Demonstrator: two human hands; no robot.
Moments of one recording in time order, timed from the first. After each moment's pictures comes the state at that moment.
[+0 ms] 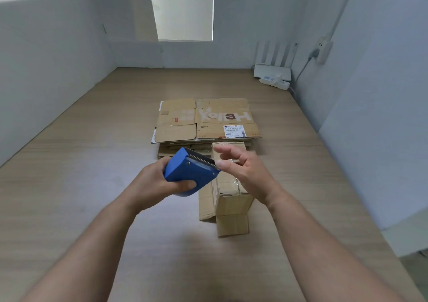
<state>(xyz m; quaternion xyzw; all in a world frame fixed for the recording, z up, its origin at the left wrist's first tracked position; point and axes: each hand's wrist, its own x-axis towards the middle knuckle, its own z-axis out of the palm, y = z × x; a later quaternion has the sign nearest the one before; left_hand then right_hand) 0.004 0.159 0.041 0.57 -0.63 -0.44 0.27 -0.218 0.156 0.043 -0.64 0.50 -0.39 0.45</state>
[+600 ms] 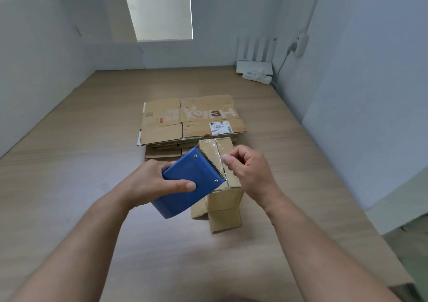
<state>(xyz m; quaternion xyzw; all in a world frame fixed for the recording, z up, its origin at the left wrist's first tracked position) -0.010 0.158 0.066 0.54 -0.69 -0.45 0.15 -0.230 0.176 0.037 -0.58 0.58 -0.46 0.35</state>
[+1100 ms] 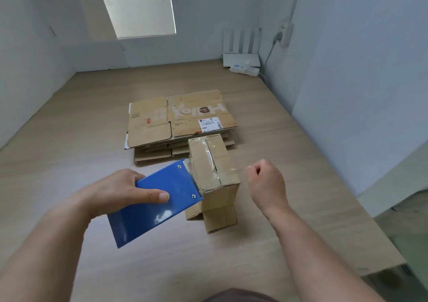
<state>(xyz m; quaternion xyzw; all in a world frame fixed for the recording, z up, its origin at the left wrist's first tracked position) 0.015 0.149 0.076 0.57 -0.69 -0.44 -0.01 -0.262 0.193 0.000 -0.47 0.78 -0.37 0.20</state>
